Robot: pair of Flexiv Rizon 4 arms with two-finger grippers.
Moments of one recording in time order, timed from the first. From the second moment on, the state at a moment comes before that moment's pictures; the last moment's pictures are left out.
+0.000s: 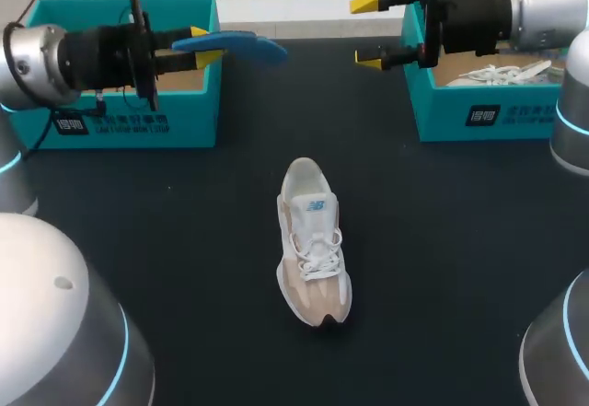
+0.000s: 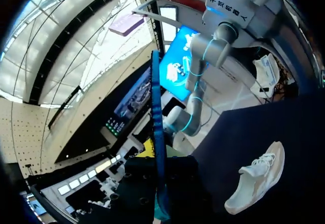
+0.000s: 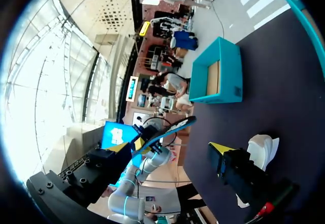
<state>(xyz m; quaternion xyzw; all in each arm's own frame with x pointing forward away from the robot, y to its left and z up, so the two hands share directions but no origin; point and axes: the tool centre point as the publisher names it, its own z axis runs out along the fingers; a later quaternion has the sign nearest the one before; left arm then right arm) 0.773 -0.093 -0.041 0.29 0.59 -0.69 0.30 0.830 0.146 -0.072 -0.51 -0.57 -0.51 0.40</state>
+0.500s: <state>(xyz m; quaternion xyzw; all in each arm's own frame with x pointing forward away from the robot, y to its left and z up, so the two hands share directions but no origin) 0.763 -0.087 -0.040 0.24 0.65 -0.72 0.09 0.830 0.146 -0.072 -0.51 -0.57 -0.51 0.40</state>
